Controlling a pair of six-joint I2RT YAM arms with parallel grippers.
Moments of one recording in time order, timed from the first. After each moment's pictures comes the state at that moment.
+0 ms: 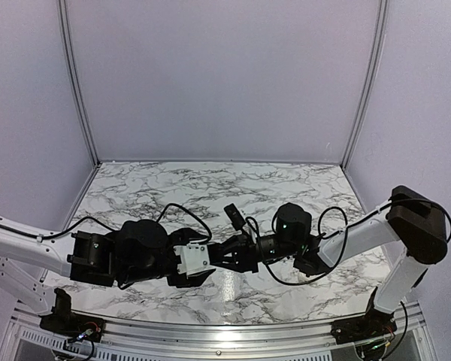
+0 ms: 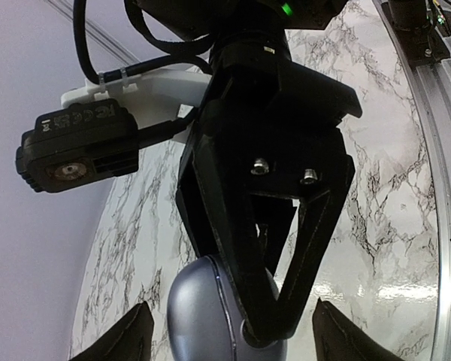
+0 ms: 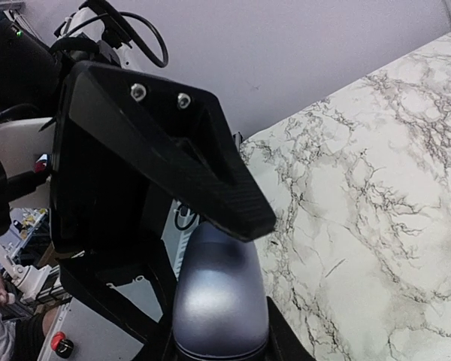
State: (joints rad) left arm -1.34 1.28 0.77 0.02 -0.33 0.52; right arm 0.96 1.68 0.66 0.93 -0.76 0.53
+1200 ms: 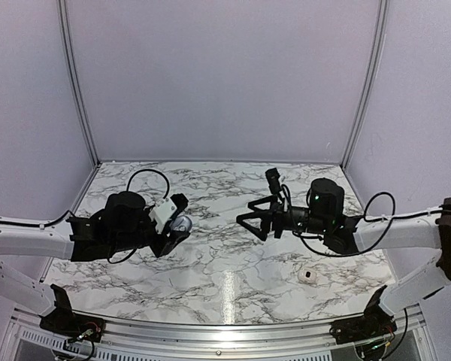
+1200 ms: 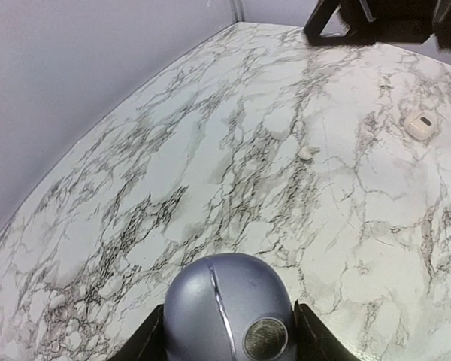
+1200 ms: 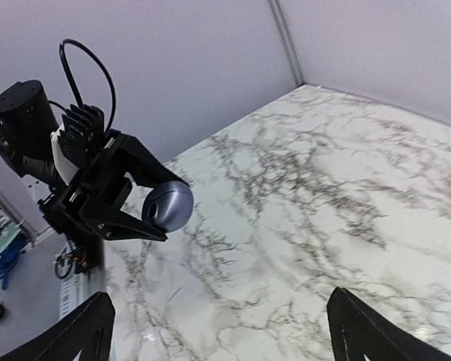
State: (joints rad) left arm -0.97 1.24 0.66 0.08 -0.14 0.16; right arm 0.75 1.40 0.63 0.61 -0.51 0.33
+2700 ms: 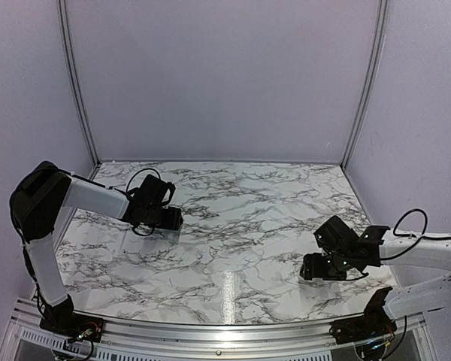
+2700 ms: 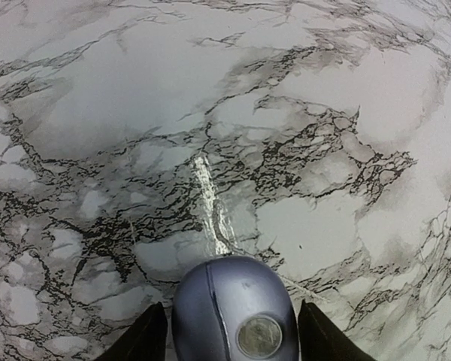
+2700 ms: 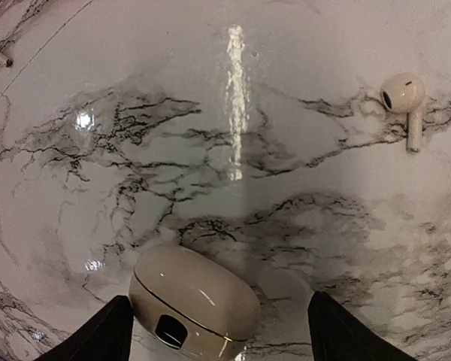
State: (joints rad) left arm -0.60 1.88 1.02 -0.03 -0.07 -0.35; right arm 0.71 1.08 0.50 -0.61 0.11 0.76
